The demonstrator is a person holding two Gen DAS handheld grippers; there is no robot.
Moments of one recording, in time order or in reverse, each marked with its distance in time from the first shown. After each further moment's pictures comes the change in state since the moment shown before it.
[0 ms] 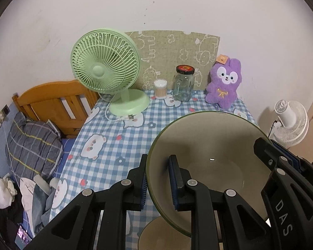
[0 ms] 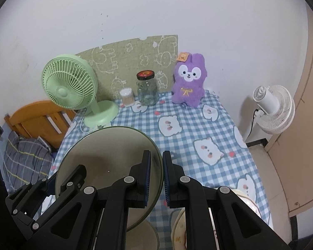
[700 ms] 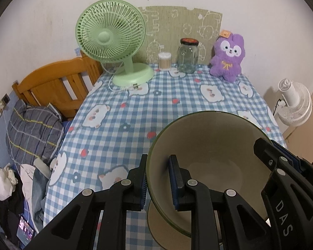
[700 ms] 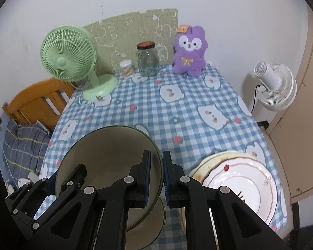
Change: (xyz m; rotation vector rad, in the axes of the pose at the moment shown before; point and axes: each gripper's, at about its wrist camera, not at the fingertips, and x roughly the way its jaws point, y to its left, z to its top) left arm 0.015 0.015 -0.063 0.015 0.100 0.009; right arm 0.016 0.005 -0.065 0.016 0.113 -0.001
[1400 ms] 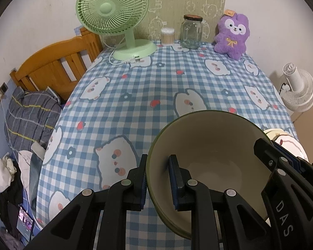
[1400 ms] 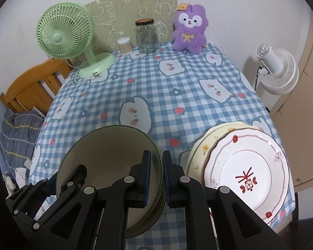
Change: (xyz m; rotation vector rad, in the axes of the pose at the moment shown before) left arm 0.025 0.008 -0.038 -0.001 0.107 0.000; right arm 0.025 0.002 -0.038 0.001 0.099 -0.013
